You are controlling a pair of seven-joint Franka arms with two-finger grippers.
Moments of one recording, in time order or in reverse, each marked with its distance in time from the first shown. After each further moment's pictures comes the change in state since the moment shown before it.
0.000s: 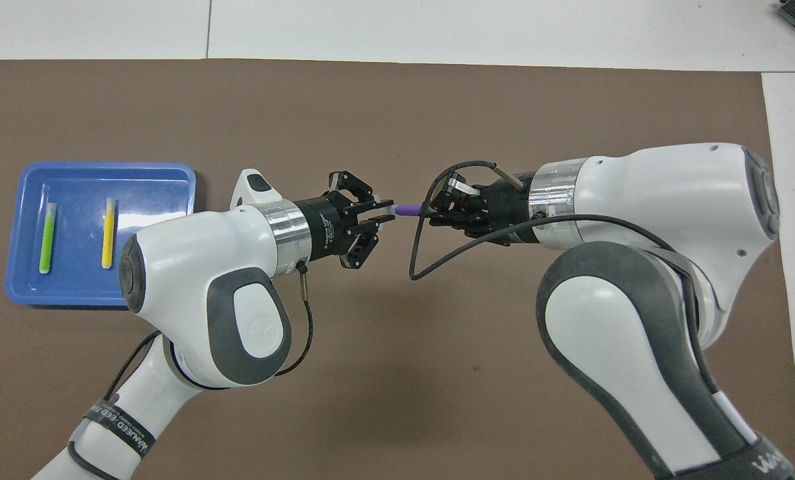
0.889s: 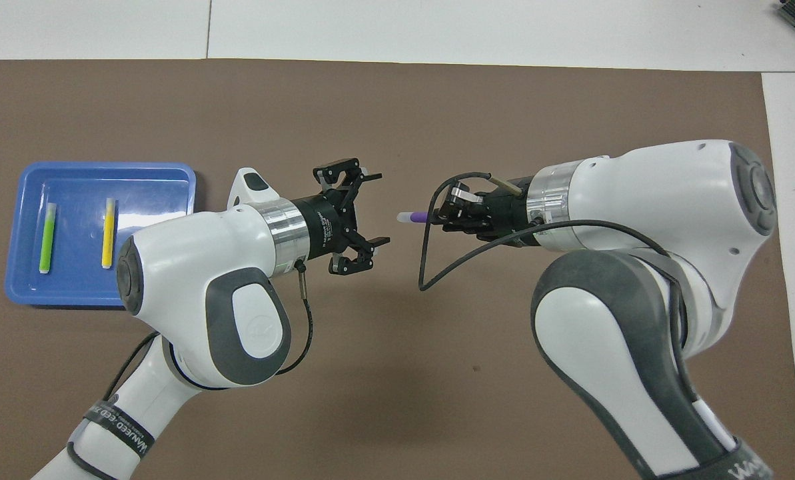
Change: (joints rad) left arm 0.000 -0.002 0.001 -0.003 0.000 0.018 0.002; right arm -0.009 -0.002 -0.002 0.002 -0.284 -0.106 -0.024
